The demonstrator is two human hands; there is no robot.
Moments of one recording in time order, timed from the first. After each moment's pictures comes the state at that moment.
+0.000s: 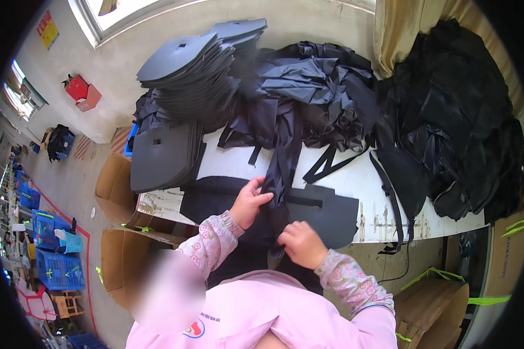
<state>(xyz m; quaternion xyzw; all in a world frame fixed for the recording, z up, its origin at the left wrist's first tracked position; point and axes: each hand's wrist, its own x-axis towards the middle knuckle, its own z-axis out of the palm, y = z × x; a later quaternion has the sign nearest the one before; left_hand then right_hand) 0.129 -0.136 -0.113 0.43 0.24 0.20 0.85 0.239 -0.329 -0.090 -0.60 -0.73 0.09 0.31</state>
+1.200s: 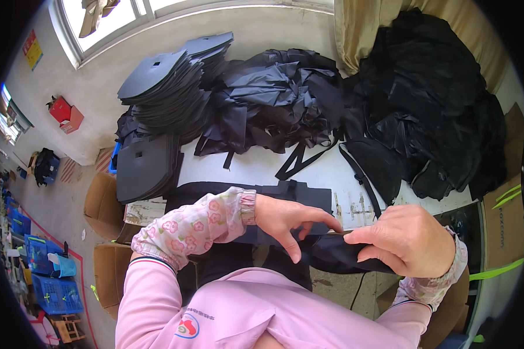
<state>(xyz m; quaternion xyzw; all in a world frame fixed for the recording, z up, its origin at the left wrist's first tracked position) 0.203 -0.208 0.054 0.73 -0.27 -0.24 0.59 0.295 -0.443 0.197 -0.64 -0.74 0.08 0.17</state>
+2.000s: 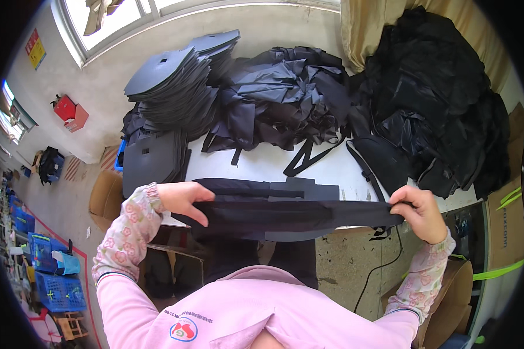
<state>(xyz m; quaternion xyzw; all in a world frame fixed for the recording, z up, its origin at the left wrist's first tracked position) 0.063 -0.068 0.051 0.87 0.02 -0.25 0.43 0.356 -0.486 0.125 -0.77 -0.49 0.19 0.36</state>
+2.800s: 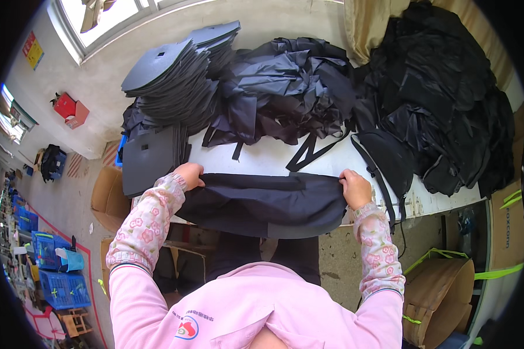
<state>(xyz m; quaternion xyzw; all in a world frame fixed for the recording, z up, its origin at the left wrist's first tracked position) 0.075 0.008 -0.075 0.93 0.29 -0.19 0.12 0.398 -0.383 -0.106 -0.86 -0.46 -0.03 0.23</state>
